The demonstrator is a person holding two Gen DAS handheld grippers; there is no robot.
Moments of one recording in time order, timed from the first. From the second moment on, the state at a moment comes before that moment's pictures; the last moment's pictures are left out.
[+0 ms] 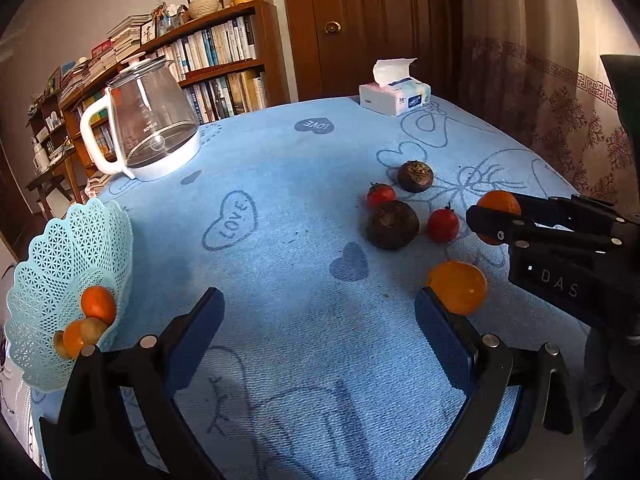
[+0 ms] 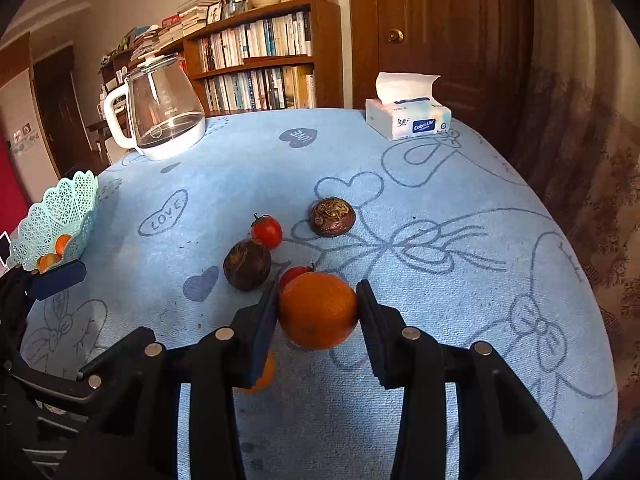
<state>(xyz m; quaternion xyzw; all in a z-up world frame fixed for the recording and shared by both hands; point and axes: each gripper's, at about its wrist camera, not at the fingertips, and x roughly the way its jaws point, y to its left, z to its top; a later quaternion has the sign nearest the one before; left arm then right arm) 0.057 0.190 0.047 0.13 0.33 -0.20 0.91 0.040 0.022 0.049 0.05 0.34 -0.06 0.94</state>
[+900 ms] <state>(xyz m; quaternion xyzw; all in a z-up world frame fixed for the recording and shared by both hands) 0.044 0.122 0.029 0.15 0.35 -0.32 0.86 0.038 0.000 0.045 0.05 0.34 -0.08 0.94</state>
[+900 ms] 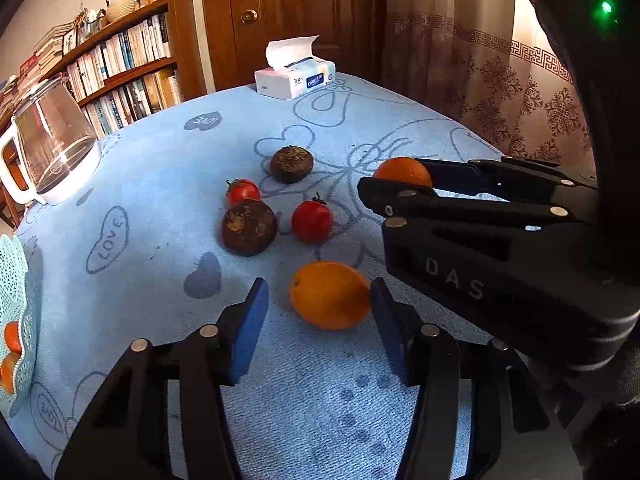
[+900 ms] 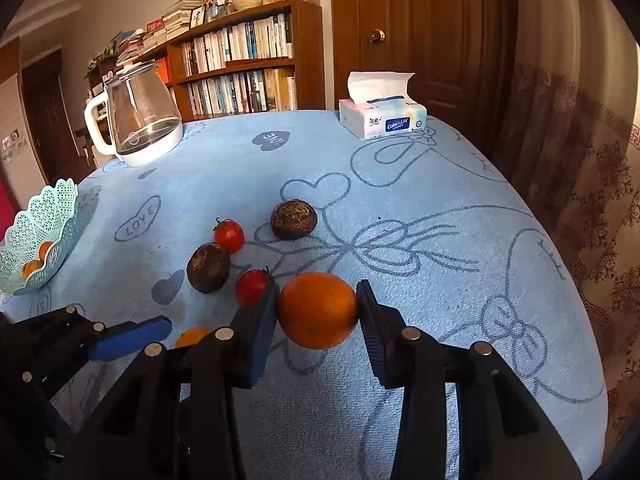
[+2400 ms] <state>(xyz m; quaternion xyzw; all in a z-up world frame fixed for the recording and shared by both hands) 0.063 0.146 0.013 0.09 0.40 -0.29 0.86 0.041 -0.007 0.035 0.09 0.35 -0.08 0.93</state>
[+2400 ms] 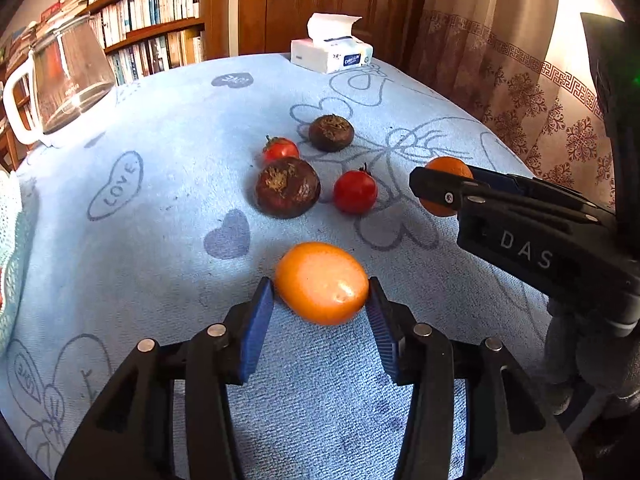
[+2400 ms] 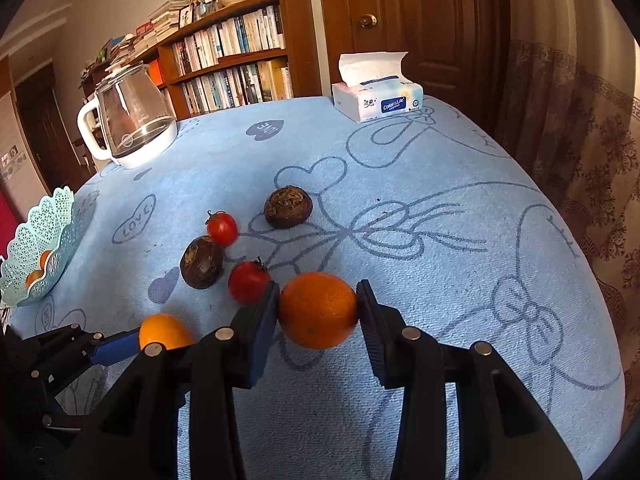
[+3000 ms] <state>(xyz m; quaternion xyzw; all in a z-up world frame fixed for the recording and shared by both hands) 0.061 0.180 0.042 0.09 0.34 -0.21 0.91 0.040 -0.003 0.038 0.09 0.34 -0.07 0.93</state>
